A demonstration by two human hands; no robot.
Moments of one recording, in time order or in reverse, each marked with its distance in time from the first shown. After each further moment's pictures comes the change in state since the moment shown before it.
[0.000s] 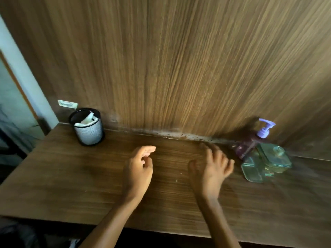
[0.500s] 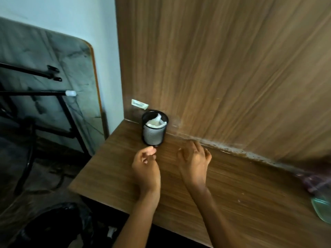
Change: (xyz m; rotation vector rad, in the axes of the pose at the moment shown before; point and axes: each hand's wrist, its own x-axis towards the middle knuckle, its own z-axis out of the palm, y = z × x) left_hand 0.033 -0.054 -0.121 -0.441 0.607 -0.489; right_hand -0.039 -0.189 0.082 0.301 -0.345 -0.267
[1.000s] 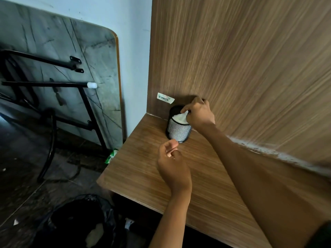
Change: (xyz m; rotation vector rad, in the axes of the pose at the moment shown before) left_hand 0.002 0.006 -0.003 -0.106 0.052 0.052; right_hand 0.121 -0.050 0.046 -0.200 -0.330 -0.131
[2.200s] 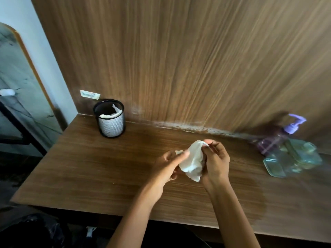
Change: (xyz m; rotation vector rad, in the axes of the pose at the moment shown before) left_hand -0.096 -0.018 0.056 0.305 -0.922 -0.520; right_hand -0.197 0.138 -0.063 1.402 0.585 0.735
